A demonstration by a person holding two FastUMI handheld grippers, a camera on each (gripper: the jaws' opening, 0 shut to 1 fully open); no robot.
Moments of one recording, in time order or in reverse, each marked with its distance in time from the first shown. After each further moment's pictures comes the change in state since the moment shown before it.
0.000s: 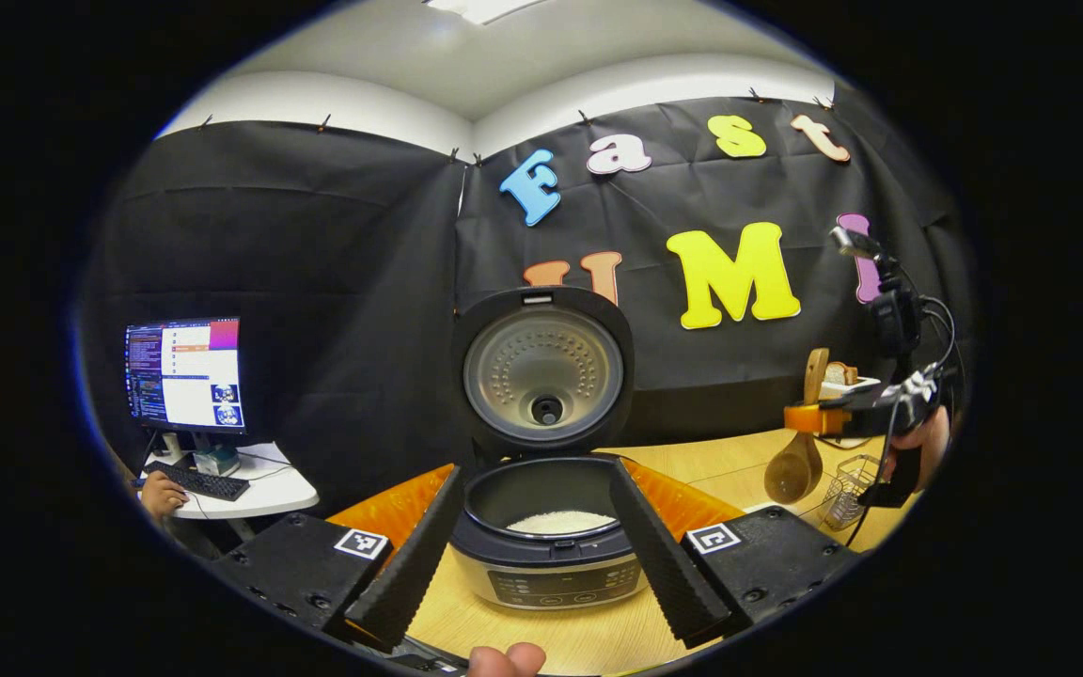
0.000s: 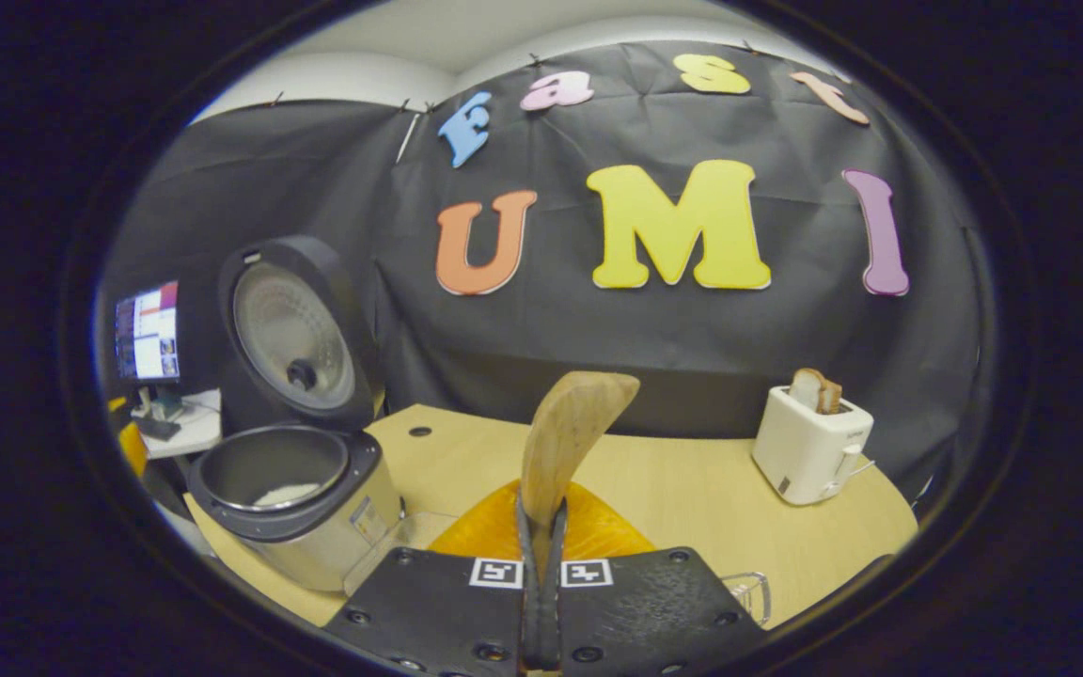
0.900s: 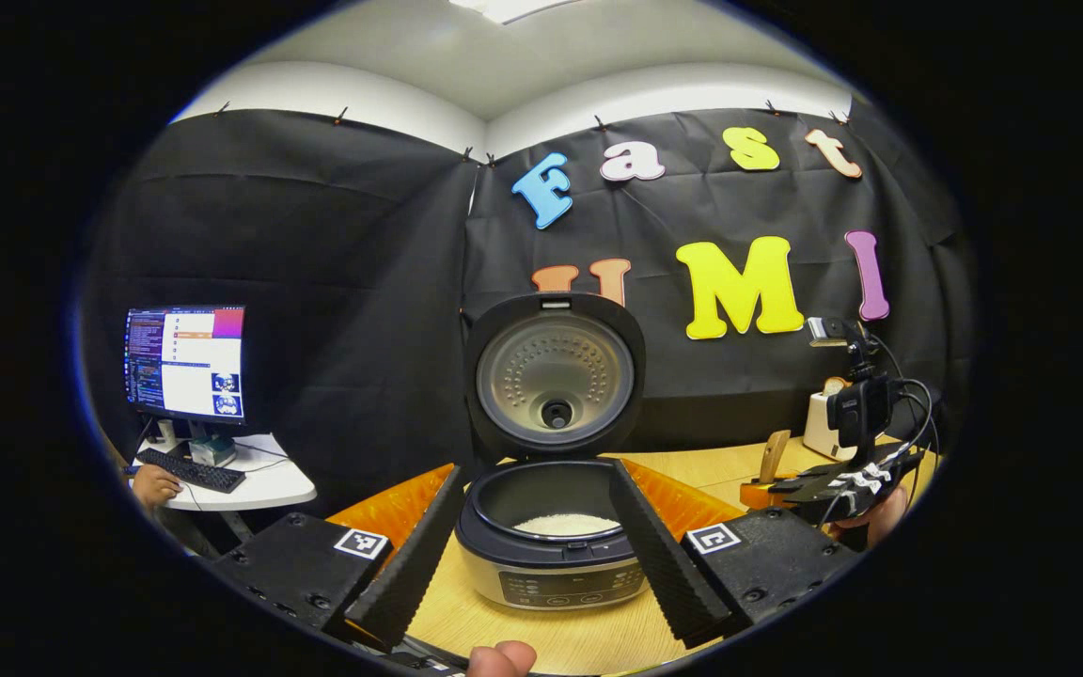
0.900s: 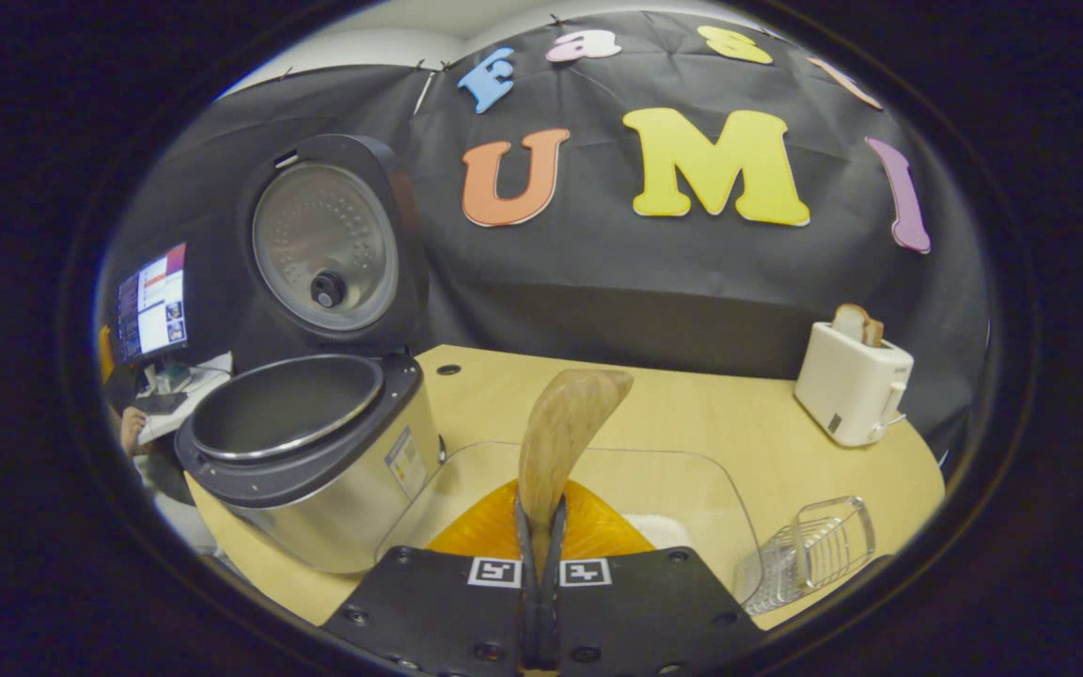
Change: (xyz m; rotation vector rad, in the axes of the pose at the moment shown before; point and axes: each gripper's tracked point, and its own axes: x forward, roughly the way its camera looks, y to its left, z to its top) left arm -0.004 0.019 0.002 -0.056 -0.005 0.008; right arm 0.012 0.076 -0.064 0.139 0.162 0.107
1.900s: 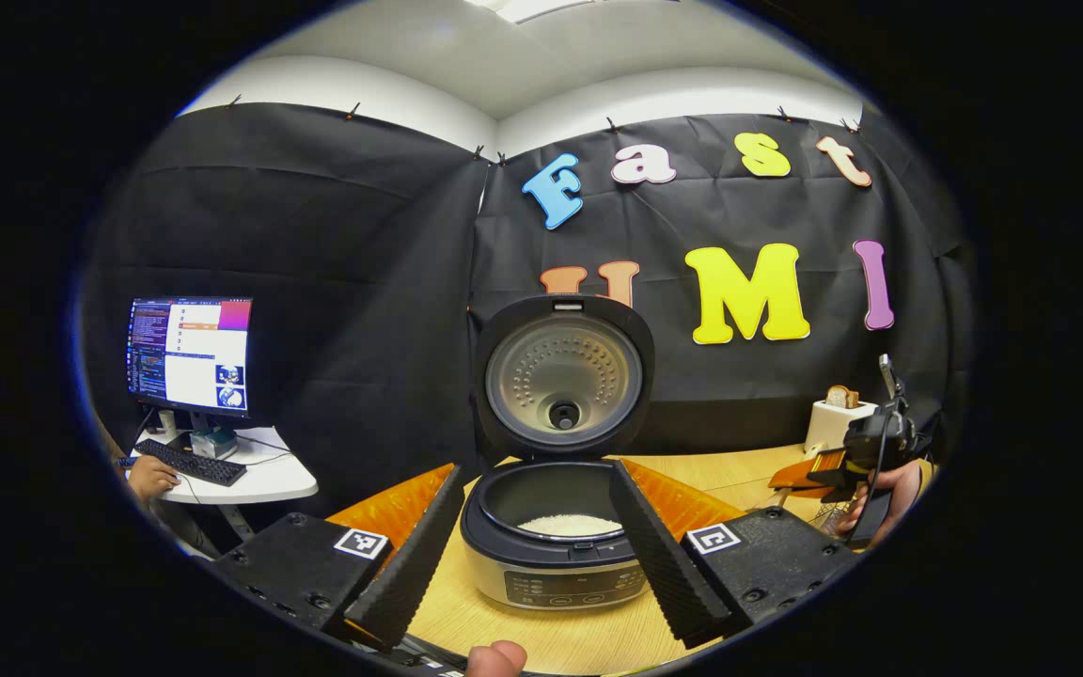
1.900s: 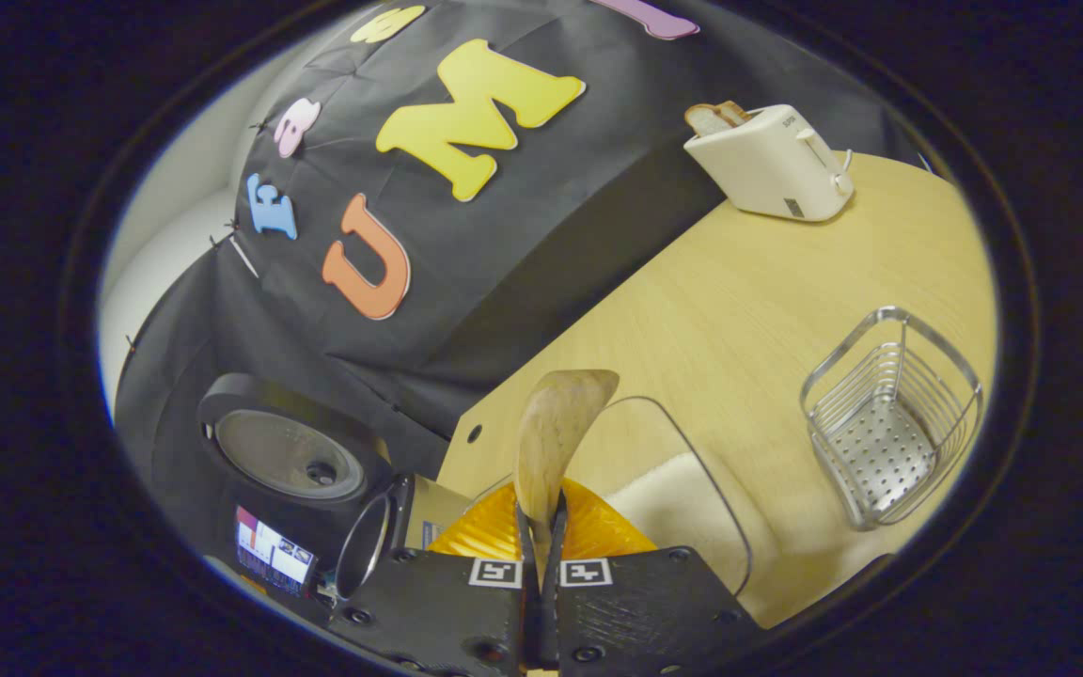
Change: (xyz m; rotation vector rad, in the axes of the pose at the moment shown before) left arm 0.000 0.003 -0.002 -0.029 0.003 0.009; right arm -0.002 -0.070 0.018 0.789 0.000 0.112
